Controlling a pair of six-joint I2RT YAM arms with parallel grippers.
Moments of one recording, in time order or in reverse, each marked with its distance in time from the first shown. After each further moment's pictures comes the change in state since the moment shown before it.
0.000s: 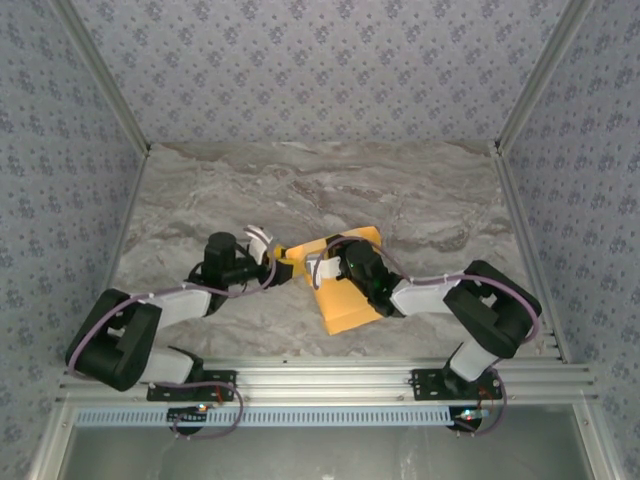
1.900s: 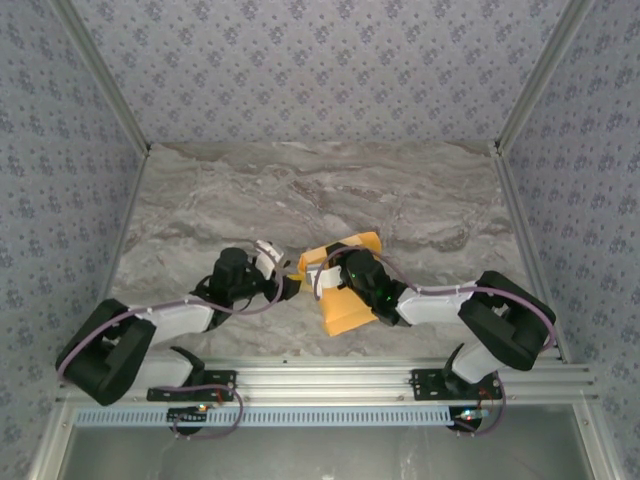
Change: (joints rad) left arm -0.156 -0.055 -0.077 -0.006 -0.233 0.027; right arm 0.064 -0.091 -0.051 -0.056 0.035 -0.004
